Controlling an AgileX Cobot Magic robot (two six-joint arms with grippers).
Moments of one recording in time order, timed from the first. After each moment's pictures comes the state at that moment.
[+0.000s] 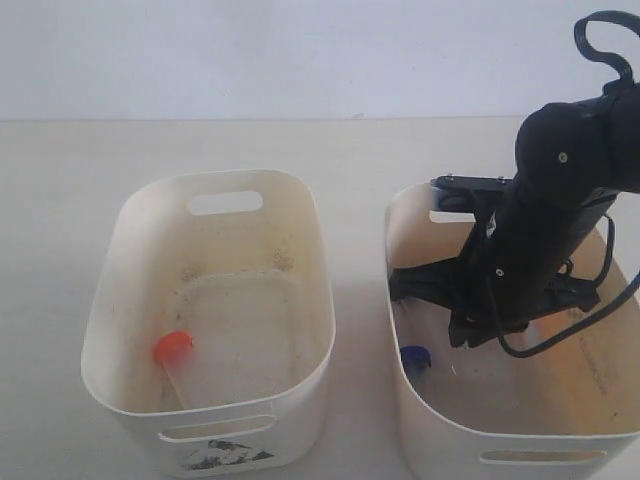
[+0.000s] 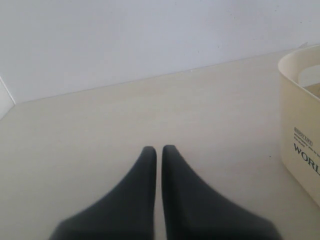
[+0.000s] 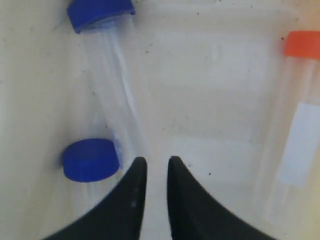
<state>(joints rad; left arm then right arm) -0.04 0.00 0.00 0.21 0.27 -0.02 0.39 1.69 -0.91 0.11 0.69 0.39</state>
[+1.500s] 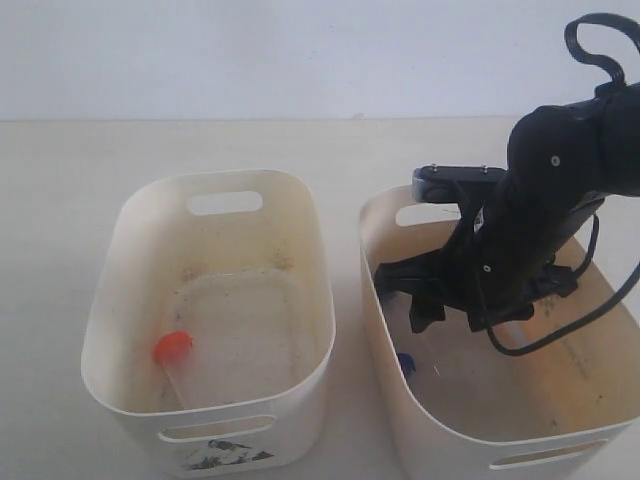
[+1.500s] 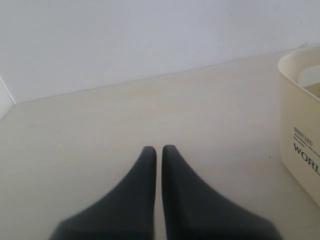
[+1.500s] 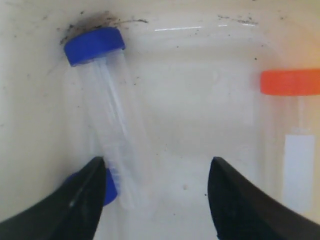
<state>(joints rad) -0.04 0.00 0.00 0.21 0.27 -0.02 0.41 1.69 -0.91 0.11 0.60 0.33</state>
